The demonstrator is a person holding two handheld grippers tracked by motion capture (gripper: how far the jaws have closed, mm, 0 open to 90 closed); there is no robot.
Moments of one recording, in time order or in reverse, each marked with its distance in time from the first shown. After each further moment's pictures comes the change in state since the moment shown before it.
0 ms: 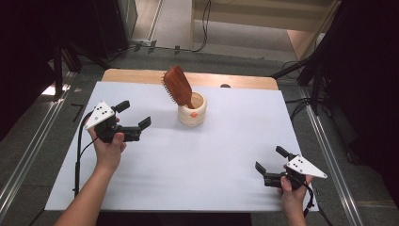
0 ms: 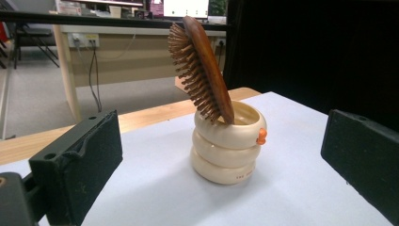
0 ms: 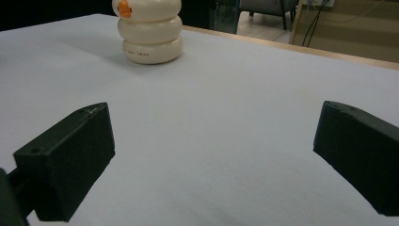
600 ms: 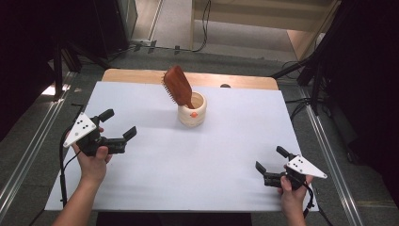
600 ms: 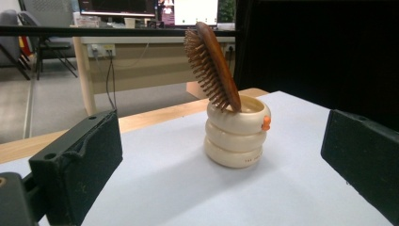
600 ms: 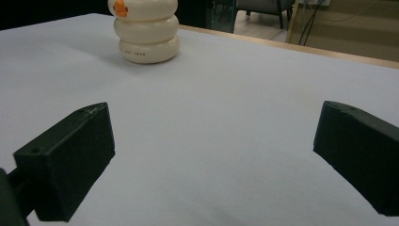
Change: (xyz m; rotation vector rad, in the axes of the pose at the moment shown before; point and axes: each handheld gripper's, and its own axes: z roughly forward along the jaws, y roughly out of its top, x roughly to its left) left arm 0.000 -0.012 -0.046 -0.031 0.046 0.039; right arm 0.000 0.000 0.000 0.005 -0.012 0.007
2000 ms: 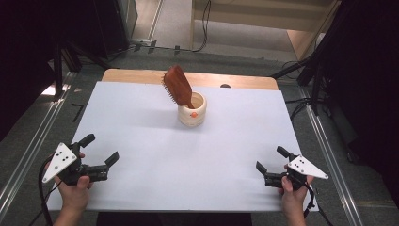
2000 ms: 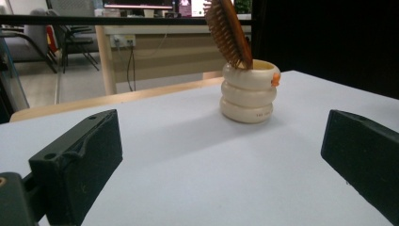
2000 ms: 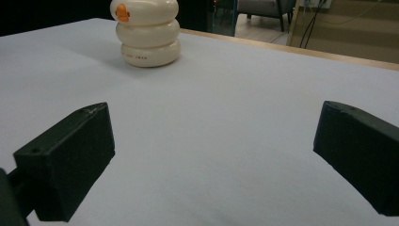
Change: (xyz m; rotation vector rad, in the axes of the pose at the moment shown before) left arm -0.001 -0.050 -0.065 0.024 0.076 0.012; right arm -0.001 0.000 -0.002 -0.015 0.006 0.009
